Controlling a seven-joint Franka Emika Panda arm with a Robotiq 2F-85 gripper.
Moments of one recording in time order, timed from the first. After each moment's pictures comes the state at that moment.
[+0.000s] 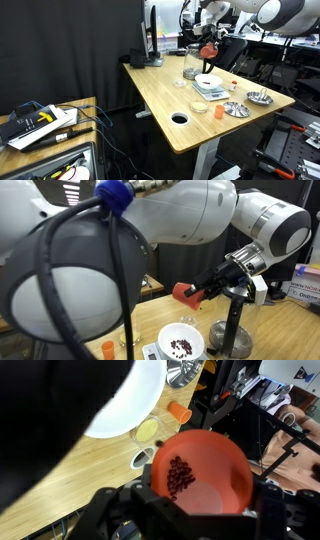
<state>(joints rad) -0.51 1.29 0.20 -0.37 0.27 0.86 -1.60</state>
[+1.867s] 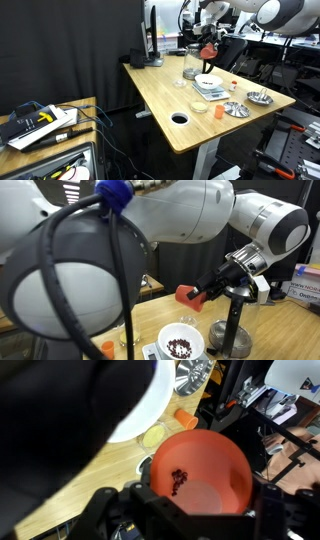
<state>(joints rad) -0.50 1.29 0.18 -0.36 0.24 0.90 -1.64</state>
